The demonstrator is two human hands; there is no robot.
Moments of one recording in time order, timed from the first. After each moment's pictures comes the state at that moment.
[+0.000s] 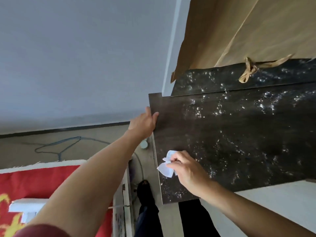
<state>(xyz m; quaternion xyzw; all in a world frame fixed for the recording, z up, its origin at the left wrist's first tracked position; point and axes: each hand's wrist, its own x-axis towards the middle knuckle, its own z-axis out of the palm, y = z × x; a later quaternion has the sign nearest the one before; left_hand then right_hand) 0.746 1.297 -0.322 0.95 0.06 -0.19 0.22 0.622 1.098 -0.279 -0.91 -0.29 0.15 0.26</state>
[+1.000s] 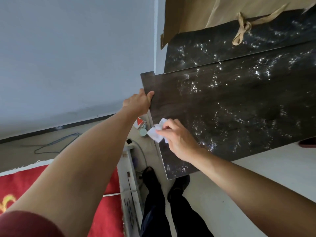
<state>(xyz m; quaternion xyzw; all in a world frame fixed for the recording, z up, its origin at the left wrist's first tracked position) 0.755 1.303 -0.324 0.96 0.05 -0.23 0.13 0.631 1.132 -0.293 -0.93 -0.22 0.09 0.27</state>
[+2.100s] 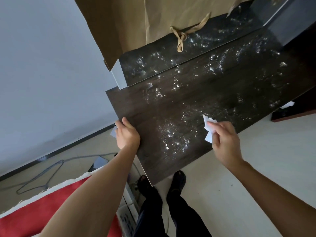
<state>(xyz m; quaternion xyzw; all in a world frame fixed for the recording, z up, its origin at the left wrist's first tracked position) 0.682 1.234 -0.326 0.86 0.32 -0.13 0.36 0.566 0.968 -0.260 -0.96 0.11 -0.11 0.25</state>
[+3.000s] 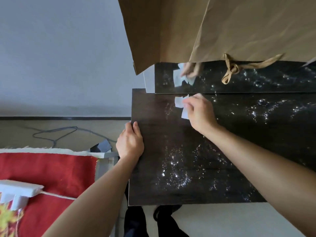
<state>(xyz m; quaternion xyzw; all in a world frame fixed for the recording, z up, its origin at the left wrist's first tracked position) 0.680 1.224 -0.342 0.90 0.35 -0.01 0.26 0.801 1.028 -0.277 -0.94 -0.12 0.05 0.31</state>
